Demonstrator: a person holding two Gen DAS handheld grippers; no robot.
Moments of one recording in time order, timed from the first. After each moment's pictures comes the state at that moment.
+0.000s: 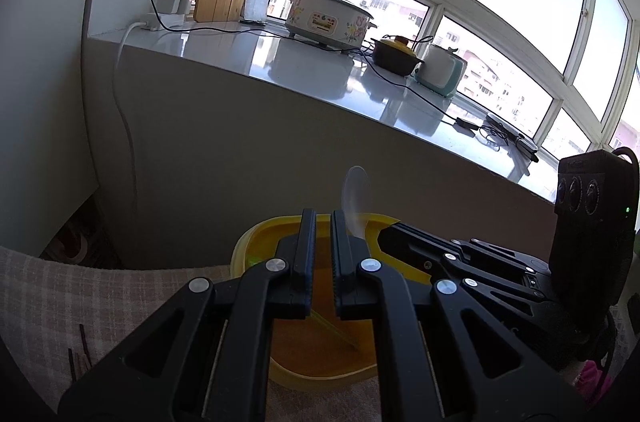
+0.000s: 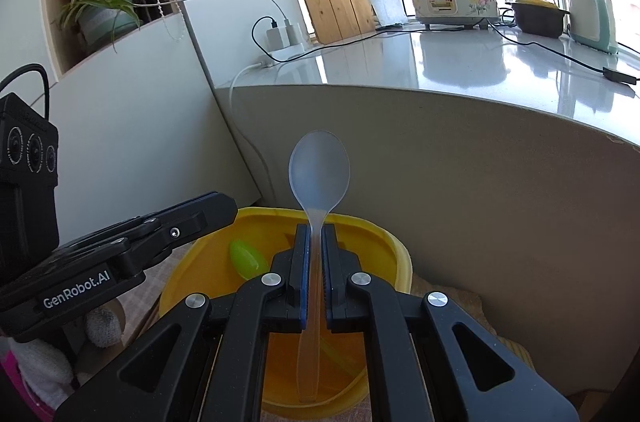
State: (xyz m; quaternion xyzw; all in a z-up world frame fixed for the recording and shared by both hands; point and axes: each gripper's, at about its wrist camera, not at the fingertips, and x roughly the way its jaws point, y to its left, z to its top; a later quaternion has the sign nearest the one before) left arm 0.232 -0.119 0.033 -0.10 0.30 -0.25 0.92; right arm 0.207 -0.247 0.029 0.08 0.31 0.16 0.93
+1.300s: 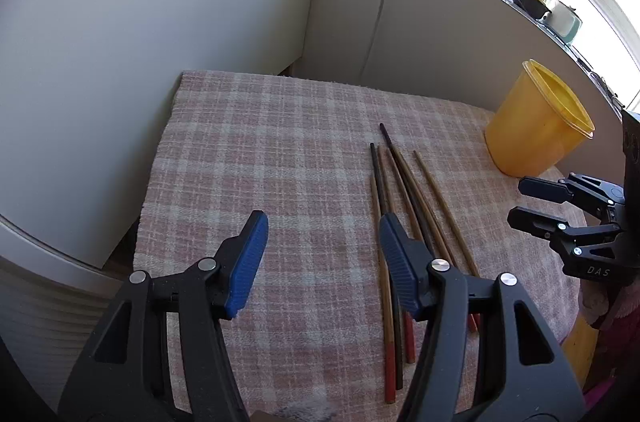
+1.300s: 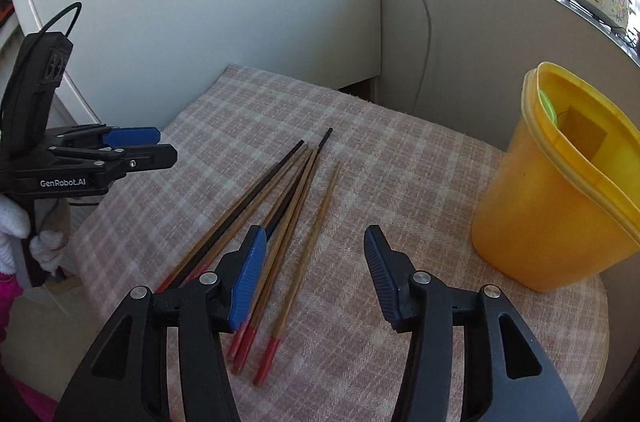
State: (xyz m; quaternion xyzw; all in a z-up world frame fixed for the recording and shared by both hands) left arm 0.099 0.139 -0.025 -0.07 0.46 -0.04 0.88; right arm 0.127 -0.061 -0.026 -0.07 0.46 0.28 0.84
